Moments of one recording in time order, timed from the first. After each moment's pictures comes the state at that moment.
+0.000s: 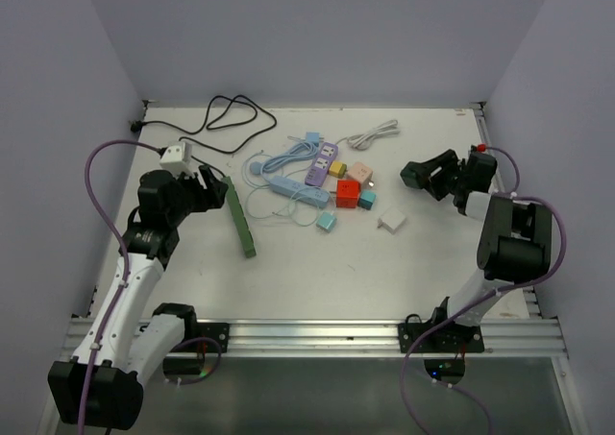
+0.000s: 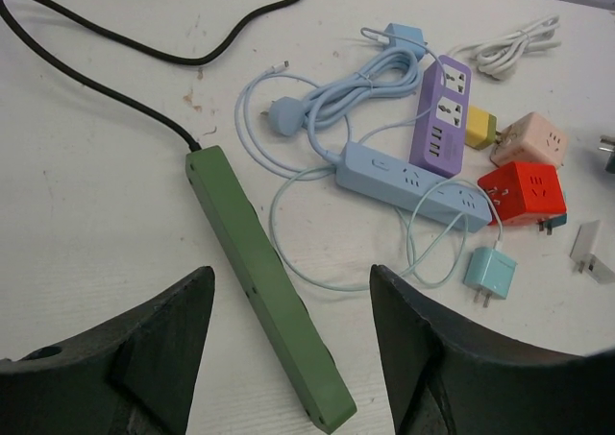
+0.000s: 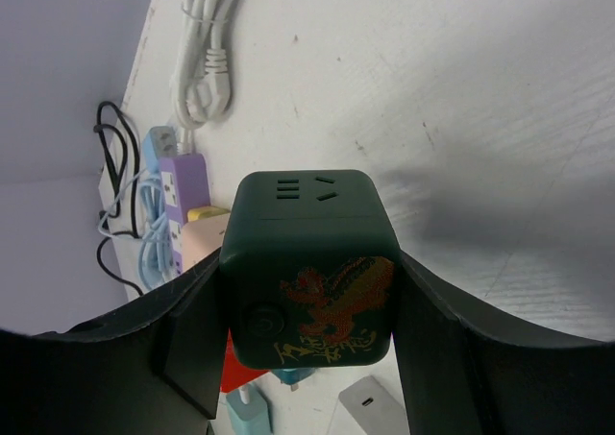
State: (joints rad) left arm -0.09 0.86 0.71 -0.25 0.15 -0.28; right arm -0.24 1.70 0.82 0.29 -0.48 0.84
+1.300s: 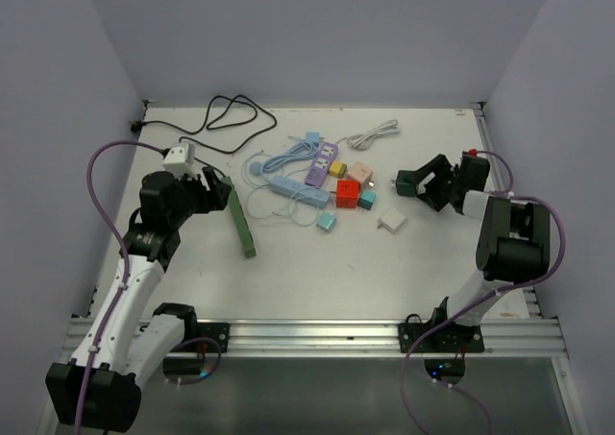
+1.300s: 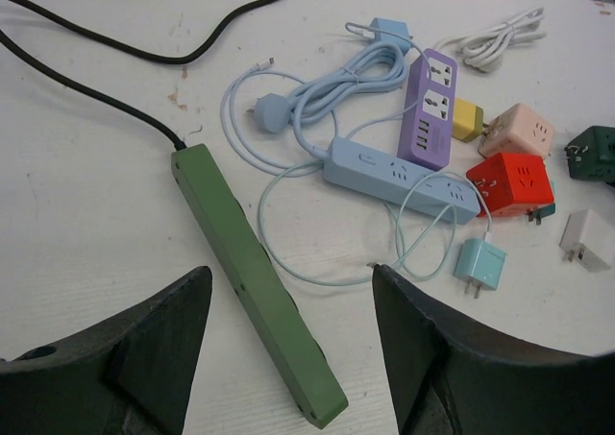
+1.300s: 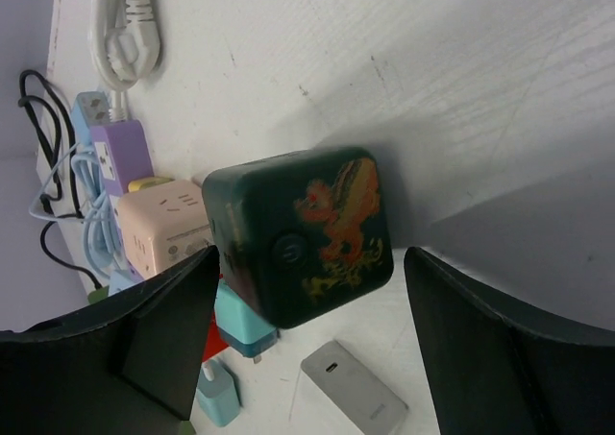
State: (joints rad) left arm -0.11 0.84 0.70 -0.26 0.15 -0.27; right arm -0.21 1.73 0.84 0.15 -0.44 0.76
